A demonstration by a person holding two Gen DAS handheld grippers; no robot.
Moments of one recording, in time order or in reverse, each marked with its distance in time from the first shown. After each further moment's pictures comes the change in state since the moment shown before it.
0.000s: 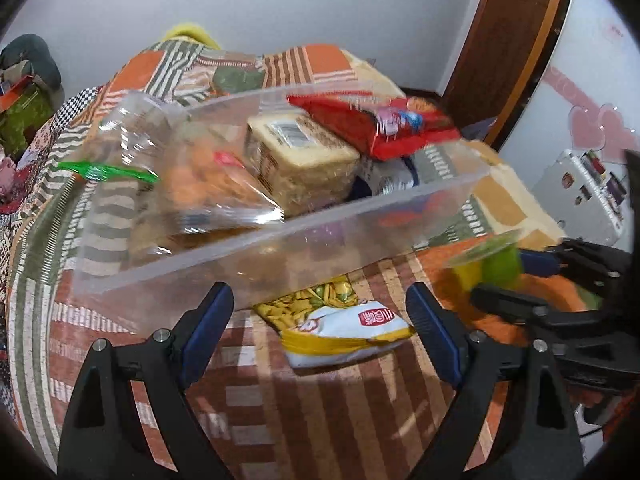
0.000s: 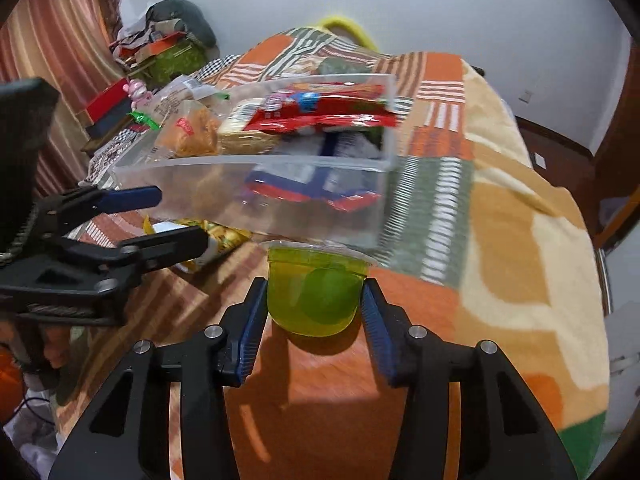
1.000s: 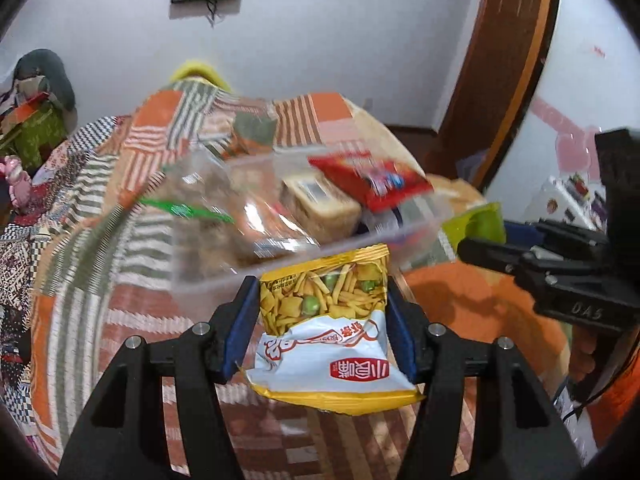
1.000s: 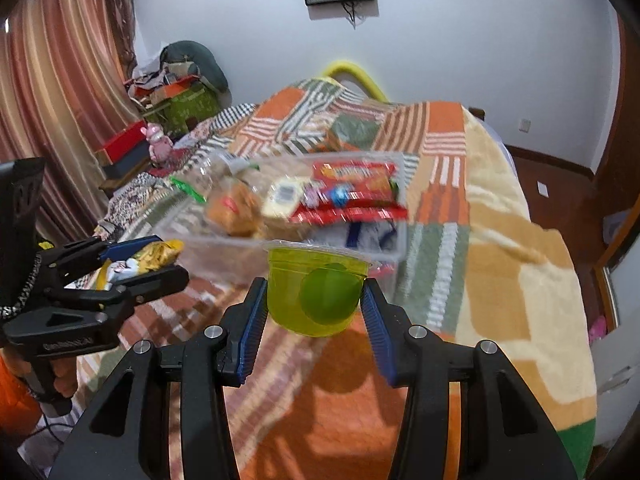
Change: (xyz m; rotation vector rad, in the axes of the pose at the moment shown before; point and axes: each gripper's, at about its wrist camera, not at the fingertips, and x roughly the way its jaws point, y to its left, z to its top) left arm -0.086 0.021 -0.004 -0.010 -0.175 -0.005; right arm -0.031 0.028 0.040 -0.017 -0.186 0.063
